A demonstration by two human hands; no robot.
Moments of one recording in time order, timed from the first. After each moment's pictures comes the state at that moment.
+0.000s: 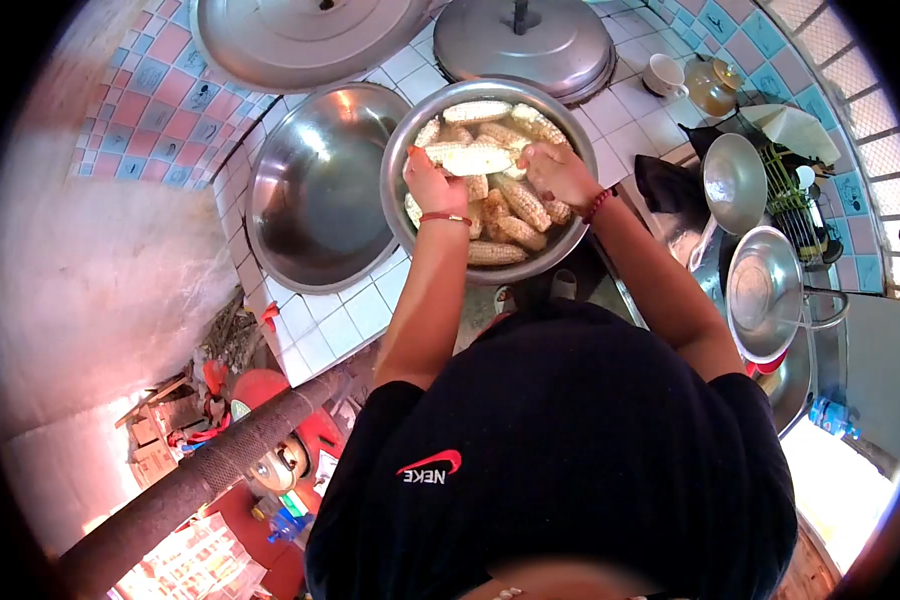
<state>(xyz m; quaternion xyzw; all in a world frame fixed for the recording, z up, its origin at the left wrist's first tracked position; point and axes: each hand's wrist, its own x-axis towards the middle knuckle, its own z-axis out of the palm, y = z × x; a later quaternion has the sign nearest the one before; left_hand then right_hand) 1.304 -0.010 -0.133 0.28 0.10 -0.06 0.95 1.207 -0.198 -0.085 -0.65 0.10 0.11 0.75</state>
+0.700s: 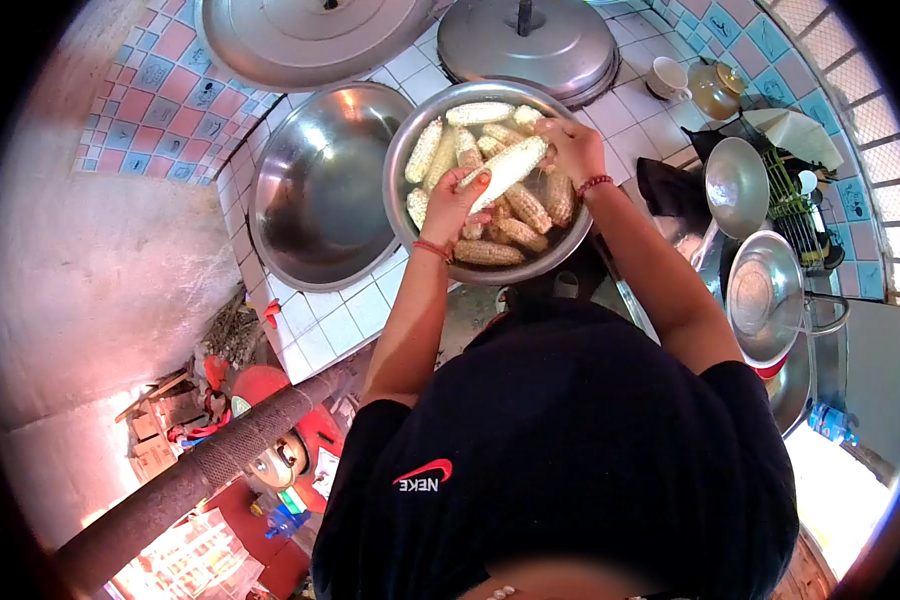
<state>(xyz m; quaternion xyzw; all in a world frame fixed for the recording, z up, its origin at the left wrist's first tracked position) 1.260 0.015 -0.117 0.64 0.03 -0.30 0.71 1.233 -0.218 -0.093 -0.68 0.24 -0.04 0.69</state>
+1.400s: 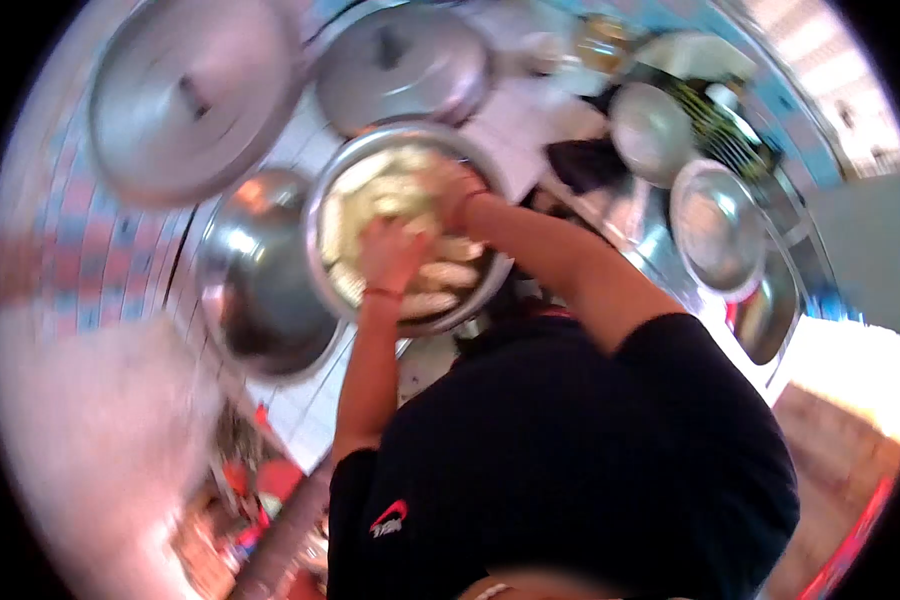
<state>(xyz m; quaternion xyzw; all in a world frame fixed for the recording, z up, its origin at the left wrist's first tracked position) 1.275 -0.023 -0.139 0.92 -0.37 -0.01 0.13 1.266 -0.209 -0.217 -0.99 0.01 -0.06 0.11</state>
